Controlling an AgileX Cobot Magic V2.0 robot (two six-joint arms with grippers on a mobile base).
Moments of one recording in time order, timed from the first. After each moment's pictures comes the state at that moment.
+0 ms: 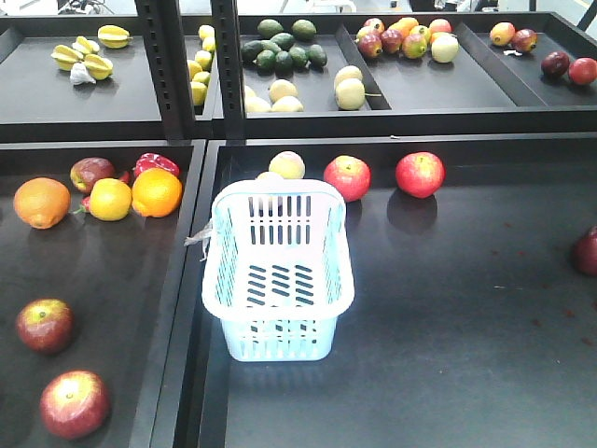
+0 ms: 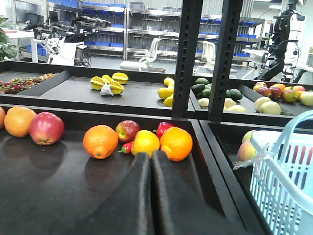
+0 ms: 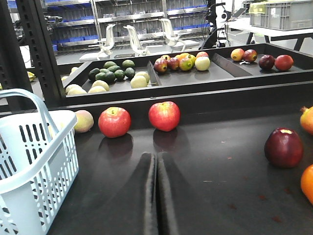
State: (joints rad) left arm 0.09 -0.01 0.02 0.09 0.07 -0.20; right arm 0.02 -0.01 0.03 -0.09 0.12 0.19
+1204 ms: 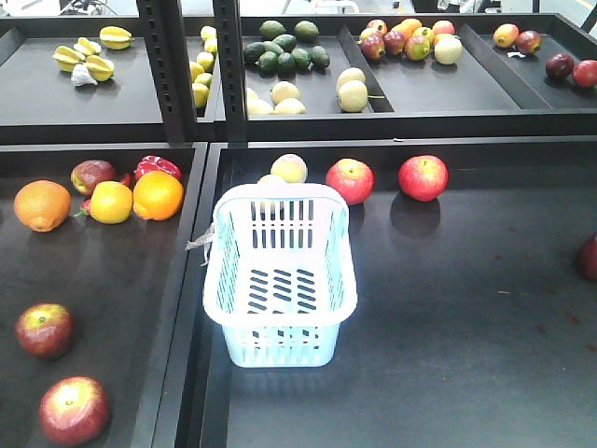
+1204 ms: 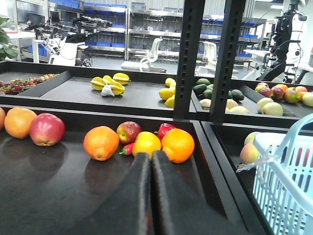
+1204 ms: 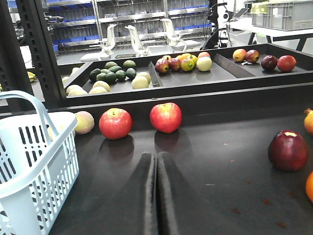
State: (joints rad) left arm 0.09 -0.01 0.02 0.09 0.07 -0.20; right arm 0.02 -0.01 0.03 -0.09 0.12 0.19
